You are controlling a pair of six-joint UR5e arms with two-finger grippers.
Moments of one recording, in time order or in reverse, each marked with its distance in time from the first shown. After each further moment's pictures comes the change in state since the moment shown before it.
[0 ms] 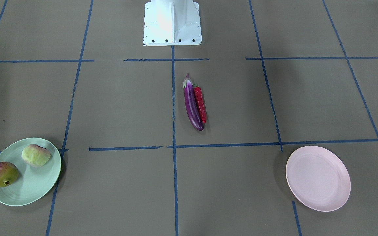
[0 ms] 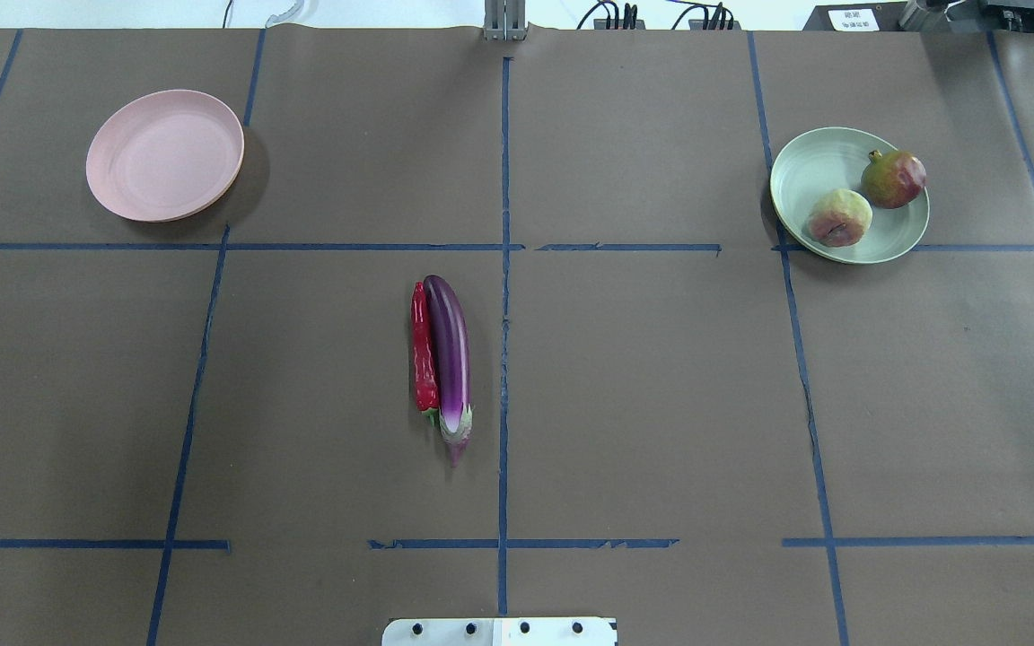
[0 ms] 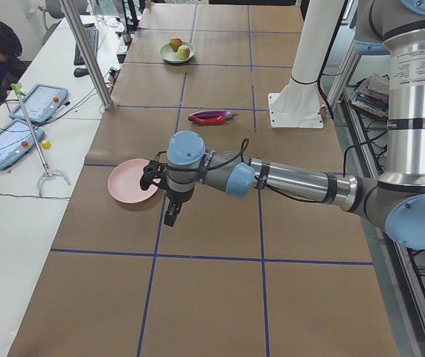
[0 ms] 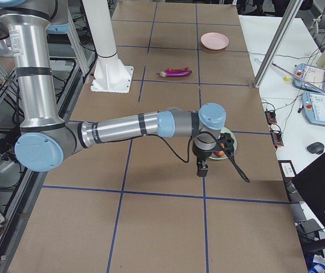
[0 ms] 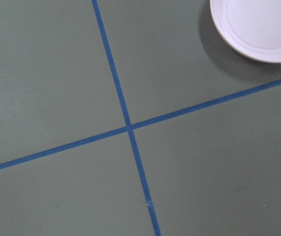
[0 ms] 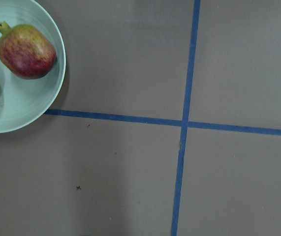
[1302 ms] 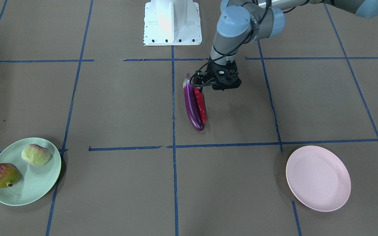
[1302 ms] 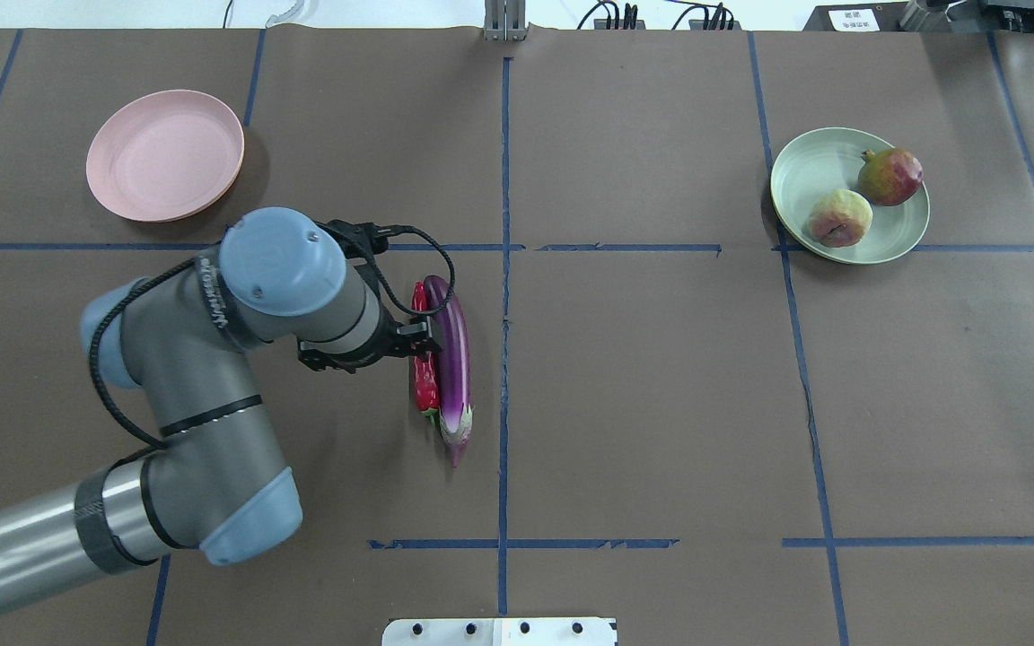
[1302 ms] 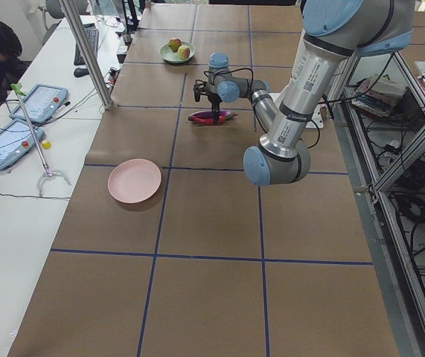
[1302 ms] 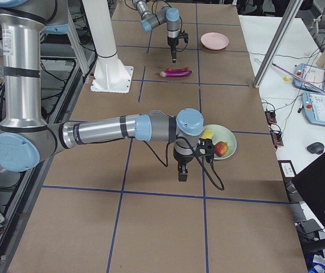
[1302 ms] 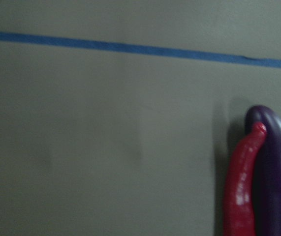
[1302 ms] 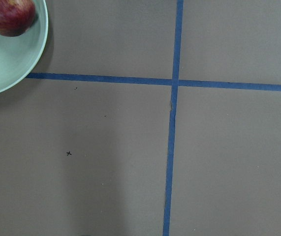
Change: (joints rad) left arm 0.954 -0.647 0.102 0.122 0.486 -1.197; right arm 0.004 -0.092 0.067 -0.003 -0.003 0.008
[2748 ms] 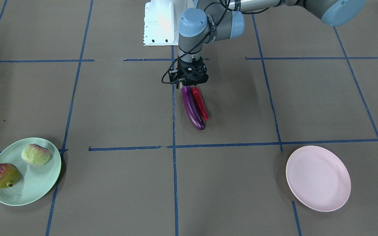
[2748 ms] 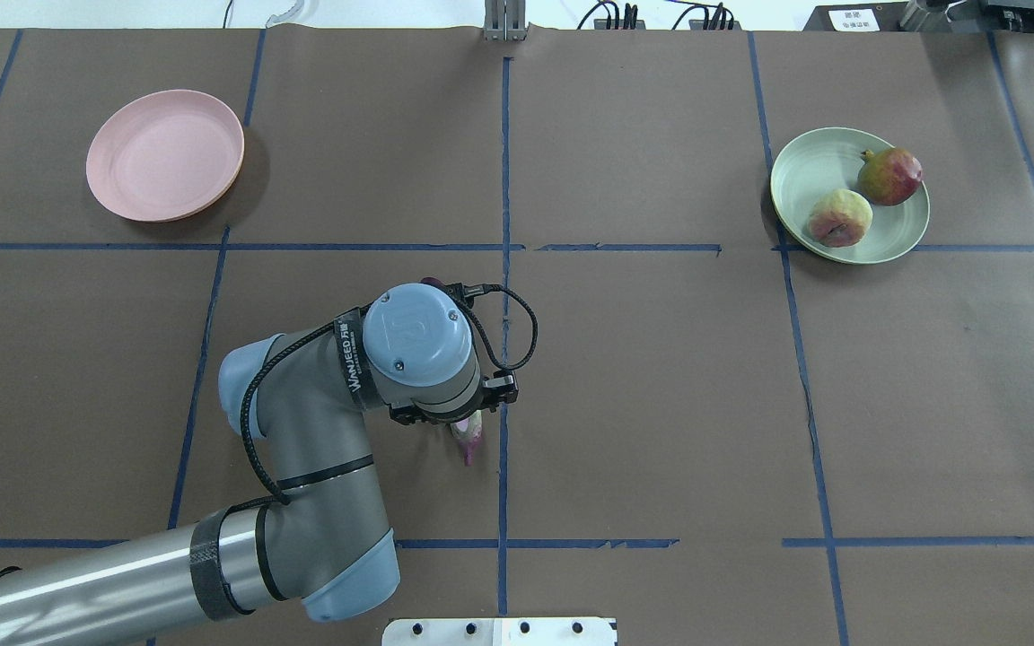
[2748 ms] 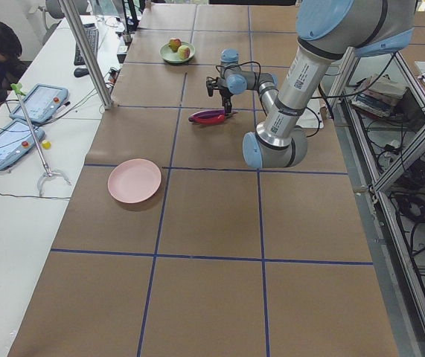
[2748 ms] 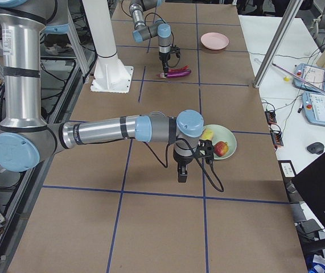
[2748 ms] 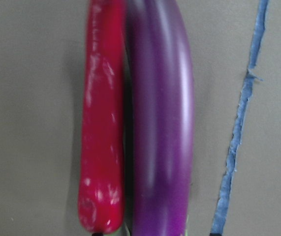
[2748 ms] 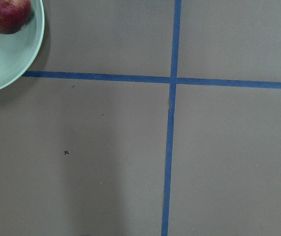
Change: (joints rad) left arm 0.100 -0.112 0.115 0.008 0.040 -0.109; right arm 0.000 0.000 -0.008 -0.001 0.000 -0.003
